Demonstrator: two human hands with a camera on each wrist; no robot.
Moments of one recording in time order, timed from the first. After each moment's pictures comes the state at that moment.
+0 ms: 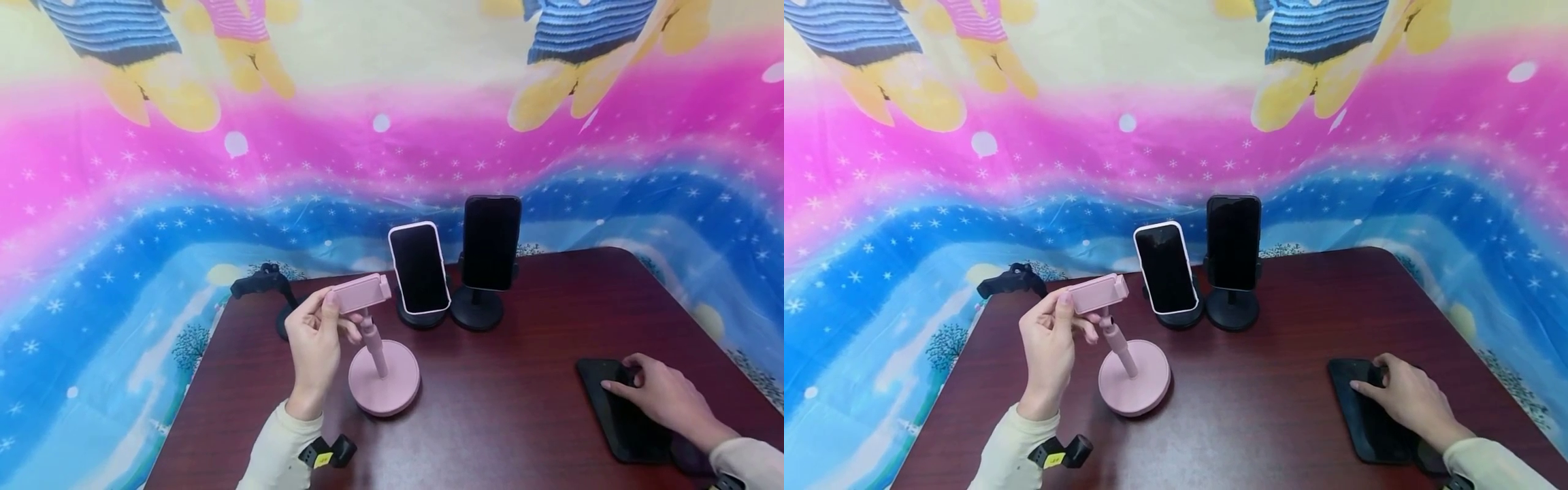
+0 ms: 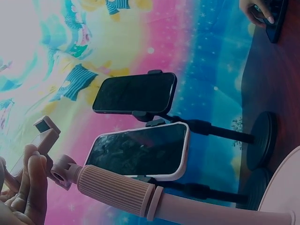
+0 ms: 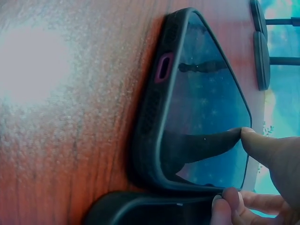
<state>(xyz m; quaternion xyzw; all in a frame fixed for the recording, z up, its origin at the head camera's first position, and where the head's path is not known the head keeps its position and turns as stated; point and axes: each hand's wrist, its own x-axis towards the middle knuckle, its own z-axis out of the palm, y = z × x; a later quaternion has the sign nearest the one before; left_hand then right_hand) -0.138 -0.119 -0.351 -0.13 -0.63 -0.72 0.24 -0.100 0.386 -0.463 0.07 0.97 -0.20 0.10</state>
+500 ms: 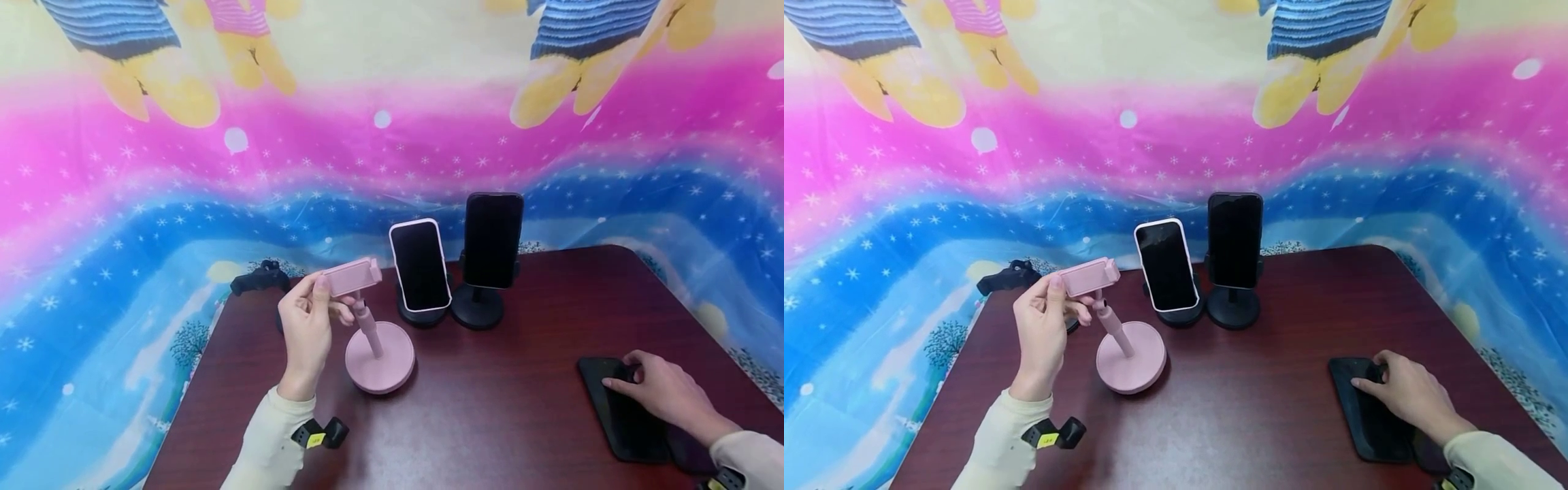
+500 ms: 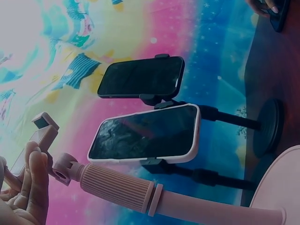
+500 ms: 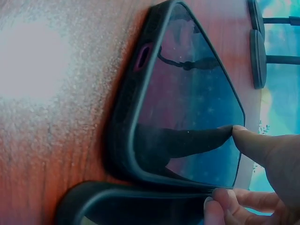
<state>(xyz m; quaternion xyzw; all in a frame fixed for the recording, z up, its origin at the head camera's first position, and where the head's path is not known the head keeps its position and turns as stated) -0.155 -0.131 -0.344 -0.14 -0.64 -0.72 0.23 -0.104 0.389 -0.461 0.05 0.97 -0.19 0.11</state>
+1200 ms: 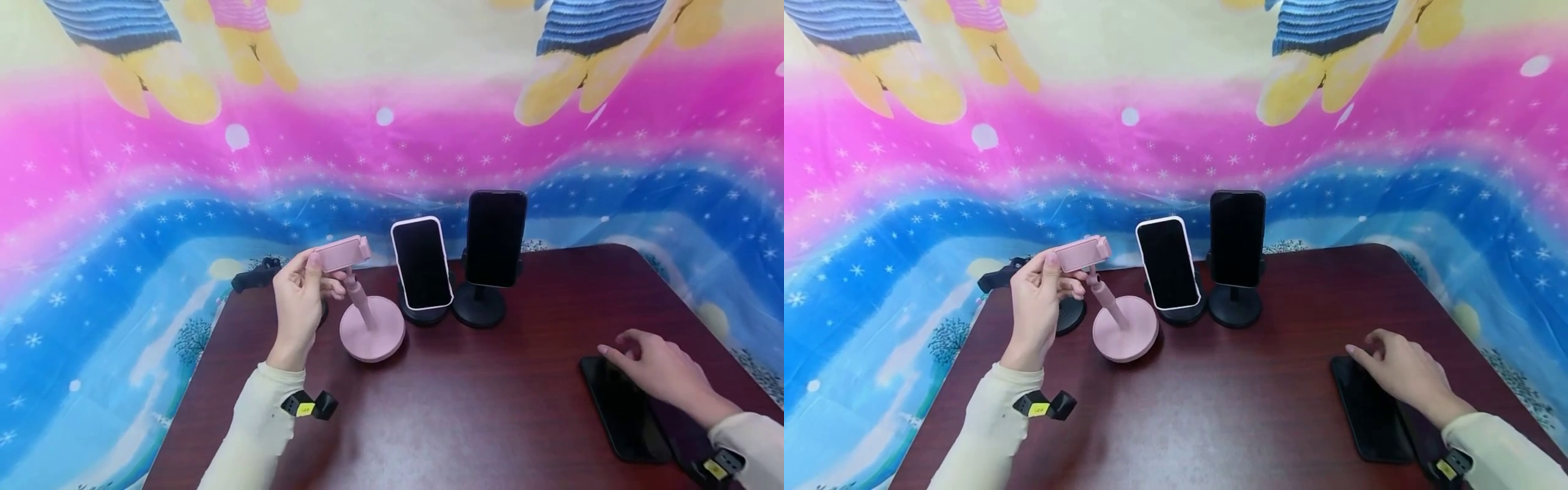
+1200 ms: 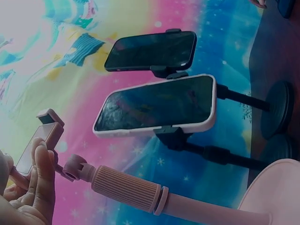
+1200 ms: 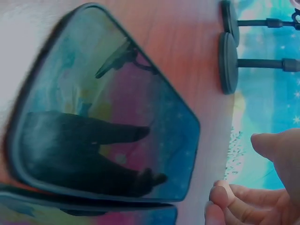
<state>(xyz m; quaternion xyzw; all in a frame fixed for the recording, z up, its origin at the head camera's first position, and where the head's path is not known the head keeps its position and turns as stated) -0.186 -0.146 -0.333 -0.12 -0.64 -0.73 0.20 -0.121 0.372 -0.432 0.03 0.98 -0.19 0.07</state>
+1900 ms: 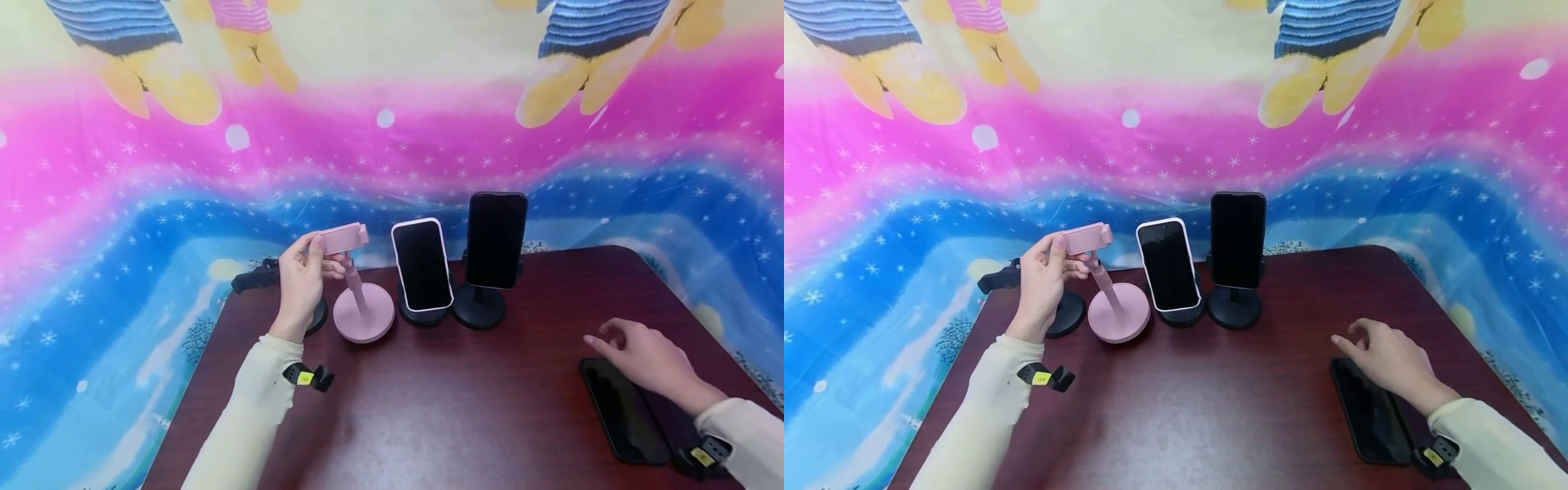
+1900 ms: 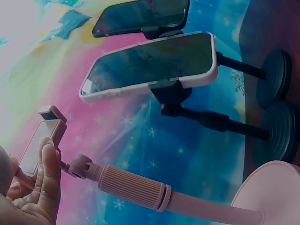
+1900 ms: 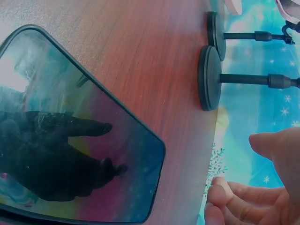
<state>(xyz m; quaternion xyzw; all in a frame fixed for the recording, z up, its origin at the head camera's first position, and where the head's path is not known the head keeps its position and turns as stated) -0.223 -0.156 -0.330 -0.11 -0.68 -0.70 0.16 -0.131 0.347 -0.412 0.01 0.98 -0.19 0.06</state>
